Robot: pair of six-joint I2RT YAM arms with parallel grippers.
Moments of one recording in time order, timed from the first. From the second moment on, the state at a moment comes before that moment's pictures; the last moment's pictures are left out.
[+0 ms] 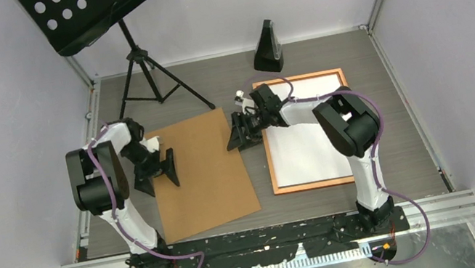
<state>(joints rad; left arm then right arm) 0.09 1.85 1.15 -1.10 0.31 0.08 0.56 2.07 1.25 -0.05 -0.74 0.55</state>
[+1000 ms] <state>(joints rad) 0.04 1.83 1.17 -1.14 0.51 0.11 0.53 1.82 1.06 0.68 -0.94 0.98</state>
